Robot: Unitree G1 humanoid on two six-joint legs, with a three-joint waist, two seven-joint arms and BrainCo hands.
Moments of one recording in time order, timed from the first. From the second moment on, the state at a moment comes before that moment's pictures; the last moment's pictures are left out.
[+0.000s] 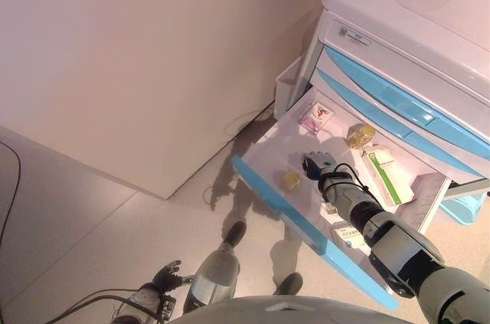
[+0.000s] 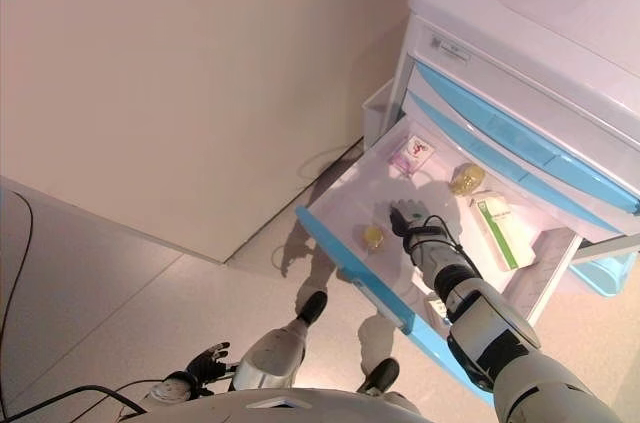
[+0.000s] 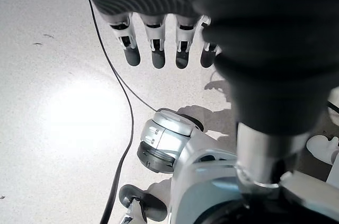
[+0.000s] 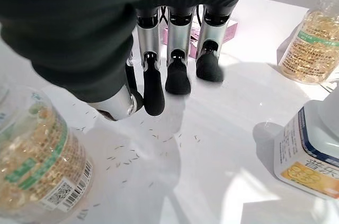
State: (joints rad) left arm 0.01 0.29 -0.32 1.18 -0.16 -0.13 -0.05; right arm -0.63 -0.33 0.67 1.12 -0.76 0.02 -0.25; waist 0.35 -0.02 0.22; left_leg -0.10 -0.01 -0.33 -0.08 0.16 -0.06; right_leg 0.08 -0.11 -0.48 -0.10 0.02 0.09
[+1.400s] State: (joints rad) left arm 0.00 0.30 -0.32 1.17 -0.13 -0.13 -0.05; right arm -0.63 -0.31 0.72 1.12 -0.95 -0.15 -0.20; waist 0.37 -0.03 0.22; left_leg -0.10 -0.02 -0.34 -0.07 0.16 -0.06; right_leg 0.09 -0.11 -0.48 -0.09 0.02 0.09
